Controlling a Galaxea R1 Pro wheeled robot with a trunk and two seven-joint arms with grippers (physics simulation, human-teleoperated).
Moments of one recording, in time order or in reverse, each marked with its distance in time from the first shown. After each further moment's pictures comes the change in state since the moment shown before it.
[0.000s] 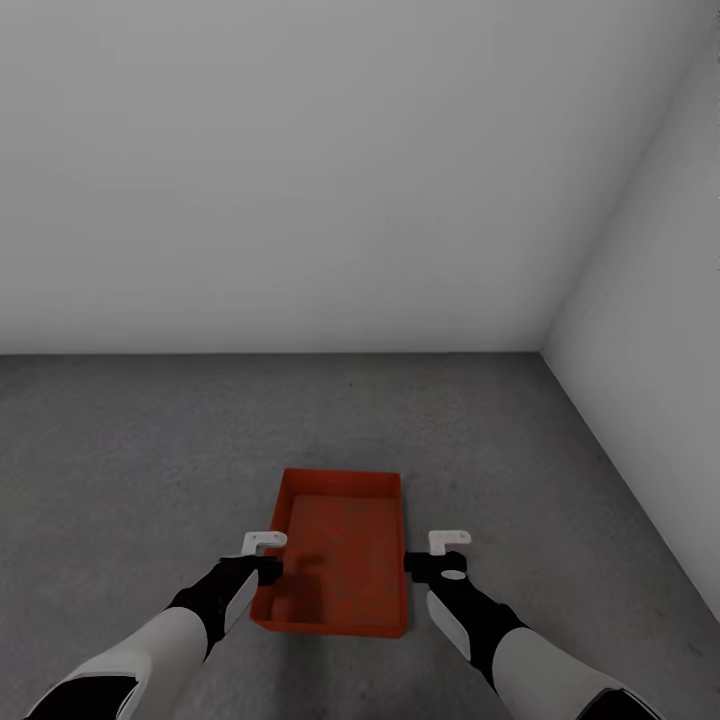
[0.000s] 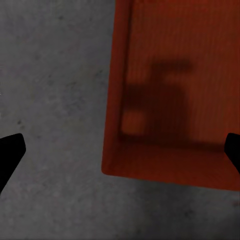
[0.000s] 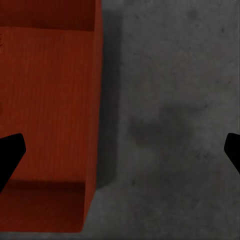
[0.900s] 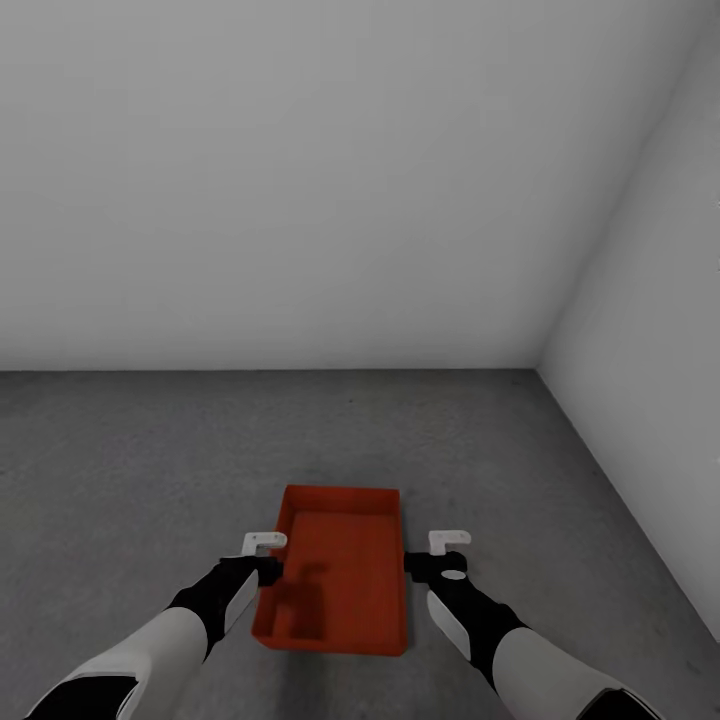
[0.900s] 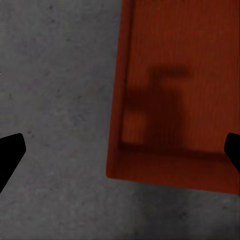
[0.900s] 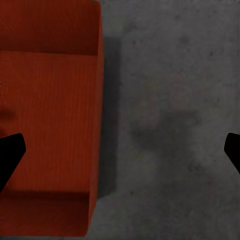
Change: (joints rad) left arm 0.000 0.000 0.002 0.002 0.001 0.003 -0.002; right arm 0.000 0.000 0.000 0.000 0.000 0.001 0.001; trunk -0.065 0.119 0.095
